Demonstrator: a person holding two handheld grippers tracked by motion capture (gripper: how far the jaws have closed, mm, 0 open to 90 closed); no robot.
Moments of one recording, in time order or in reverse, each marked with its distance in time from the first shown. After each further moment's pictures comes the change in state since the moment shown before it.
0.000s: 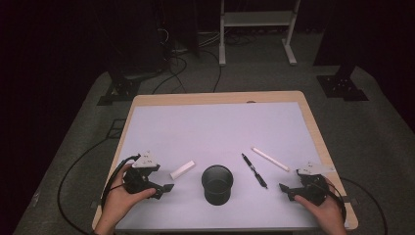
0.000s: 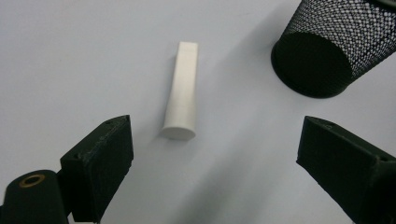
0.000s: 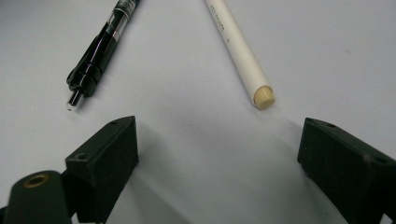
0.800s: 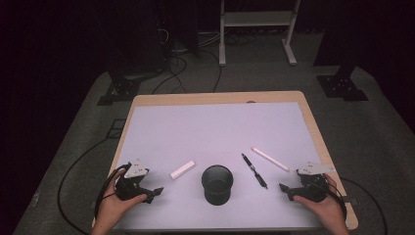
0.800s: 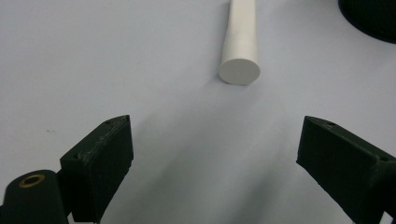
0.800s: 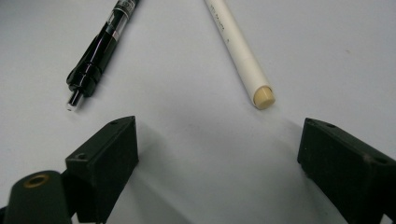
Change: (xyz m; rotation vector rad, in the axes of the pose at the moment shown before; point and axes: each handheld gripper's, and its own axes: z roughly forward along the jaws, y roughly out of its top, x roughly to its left) left arm 0.023 -0.049 0.012 -0.012 0.098 0.019; right arm 0.000 0.001 0.000 0.005 -0.002 0.001
